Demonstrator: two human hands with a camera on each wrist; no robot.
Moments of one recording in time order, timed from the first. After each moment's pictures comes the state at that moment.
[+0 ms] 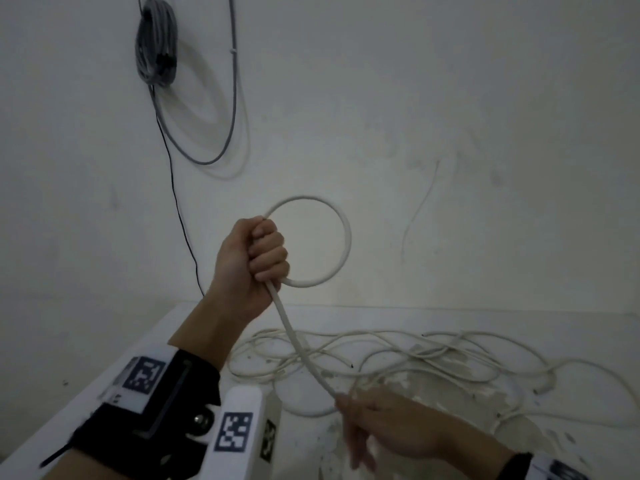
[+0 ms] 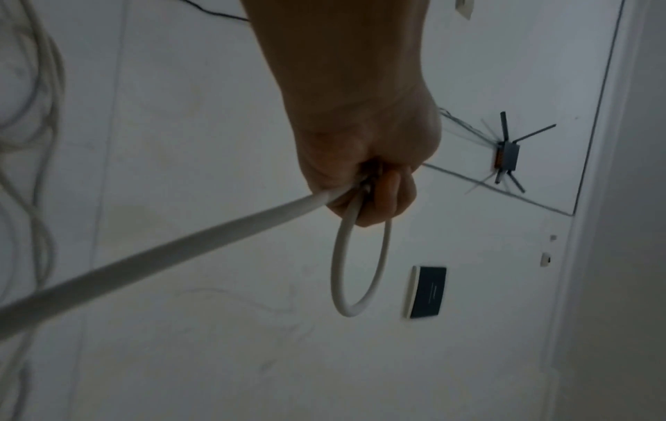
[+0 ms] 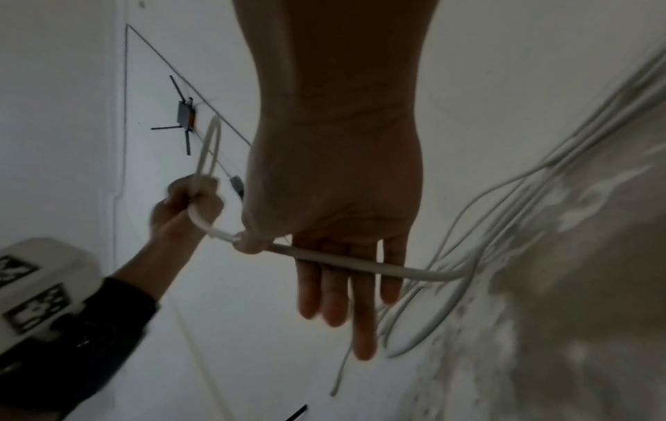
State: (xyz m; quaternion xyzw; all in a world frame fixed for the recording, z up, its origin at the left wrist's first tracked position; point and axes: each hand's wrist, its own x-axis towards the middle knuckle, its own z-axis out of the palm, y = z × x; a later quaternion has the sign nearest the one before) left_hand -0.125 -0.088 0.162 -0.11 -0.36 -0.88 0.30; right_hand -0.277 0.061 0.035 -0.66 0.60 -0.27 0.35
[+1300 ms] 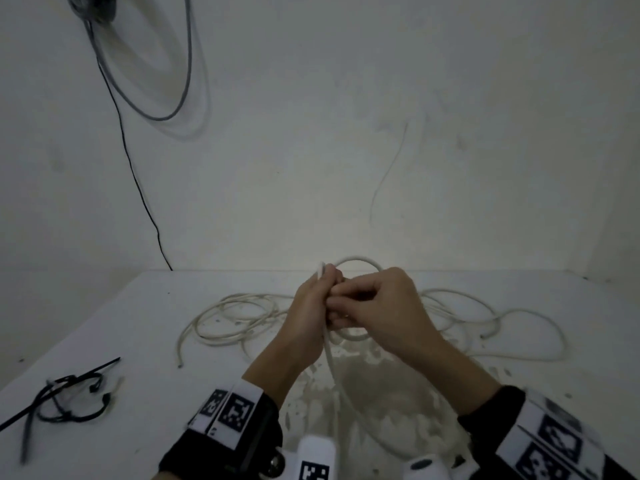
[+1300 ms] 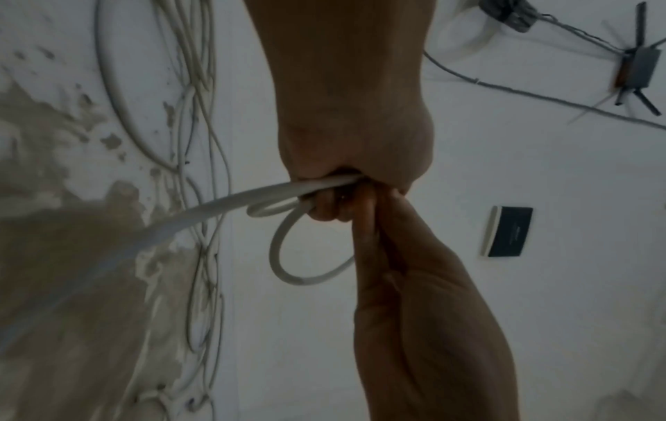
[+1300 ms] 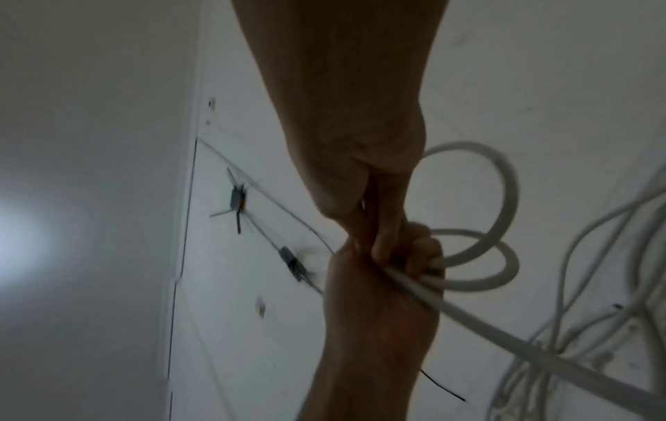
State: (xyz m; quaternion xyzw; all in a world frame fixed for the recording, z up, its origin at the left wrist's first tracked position) left_hand -0.204 -0.011 0.058 0.11 -0.57 -0.74 0.34; right_hand -0.268 0.084 0.085 -0.49 0.62 -0.61 0.09
